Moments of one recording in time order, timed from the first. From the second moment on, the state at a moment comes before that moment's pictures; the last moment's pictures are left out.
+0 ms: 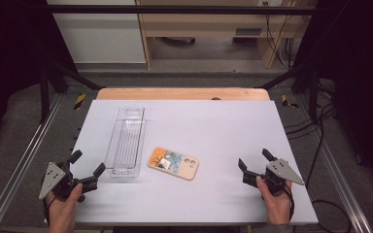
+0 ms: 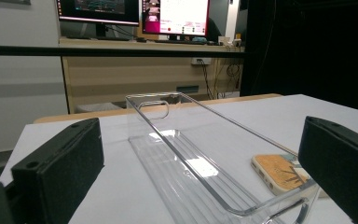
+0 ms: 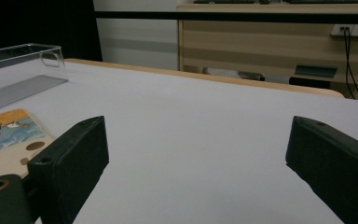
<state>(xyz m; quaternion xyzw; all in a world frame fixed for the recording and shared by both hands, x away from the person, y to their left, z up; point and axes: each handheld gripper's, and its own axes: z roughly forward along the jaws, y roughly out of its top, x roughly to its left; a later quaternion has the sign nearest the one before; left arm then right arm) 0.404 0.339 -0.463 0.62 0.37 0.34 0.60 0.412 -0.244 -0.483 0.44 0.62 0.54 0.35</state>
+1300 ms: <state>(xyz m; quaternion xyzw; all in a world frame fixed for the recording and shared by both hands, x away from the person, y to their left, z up) 0.406 0.334 -0.461 0.62 0.36 0.33 0.61 0.471 -0.190 -0.445 0.47 0.71 0.44 0.29</state>
